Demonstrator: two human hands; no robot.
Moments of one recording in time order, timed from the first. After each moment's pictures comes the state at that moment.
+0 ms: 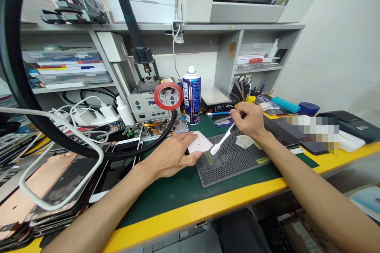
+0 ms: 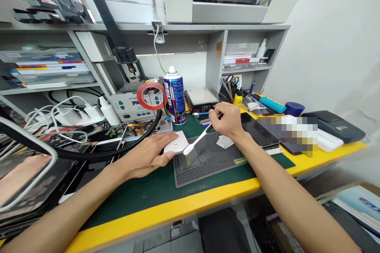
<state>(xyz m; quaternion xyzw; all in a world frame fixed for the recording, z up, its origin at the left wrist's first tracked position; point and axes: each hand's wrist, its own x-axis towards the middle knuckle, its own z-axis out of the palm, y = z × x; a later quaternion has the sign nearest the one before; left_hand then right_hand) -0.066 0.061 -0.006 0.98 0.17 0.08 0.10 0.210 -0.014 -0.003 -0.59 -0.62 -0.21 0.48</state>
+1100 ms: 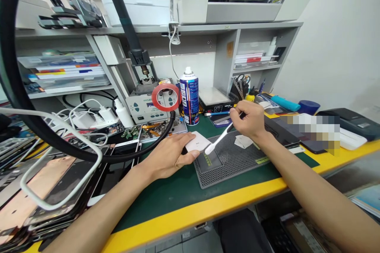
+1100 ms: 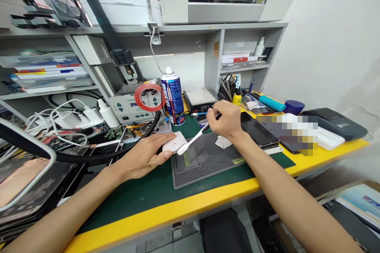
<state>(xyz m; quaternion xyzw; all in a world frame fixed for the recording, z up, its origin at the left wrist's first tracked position) -0.065 0.063 -0.006 0.97 0.17 0.09 0.11 0.207 -0.013 -0.003 -0.52 -0.62 -0.31 0.50</state>
